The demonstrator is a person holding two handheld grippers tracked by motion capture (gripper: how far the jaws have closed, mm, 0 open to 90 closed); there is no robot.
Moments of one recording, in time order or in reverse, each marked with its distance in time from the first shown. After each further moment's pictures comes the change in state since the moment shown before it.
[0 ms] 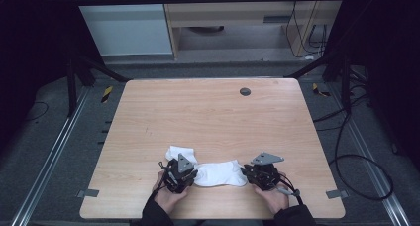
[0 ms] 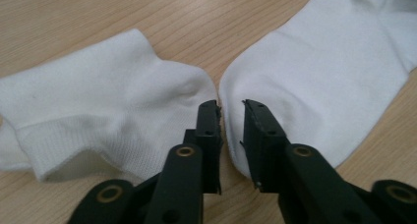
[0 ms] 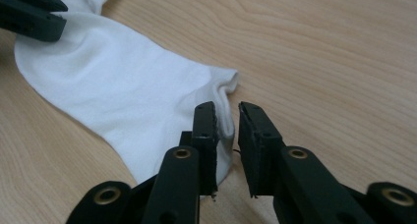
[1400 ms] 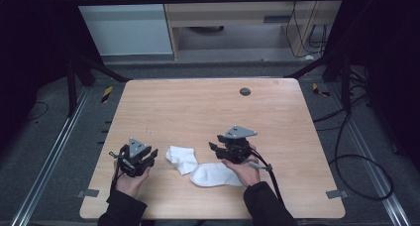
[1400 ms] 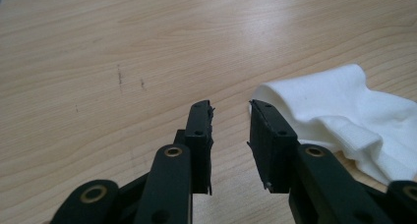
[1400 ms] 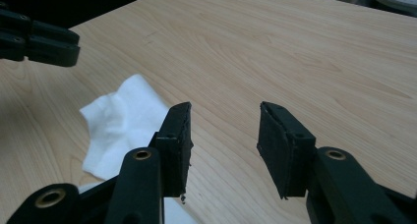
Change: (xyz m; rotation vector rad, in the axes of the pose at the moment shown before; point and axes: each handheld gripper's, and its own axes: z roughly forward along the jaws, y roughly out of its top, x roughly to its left) left arm 0.106 -0.020 -0.051 -0.123 0.226 -0.161; right arm 0.031 0.097 0.047 -0.185 0.098 -0.053
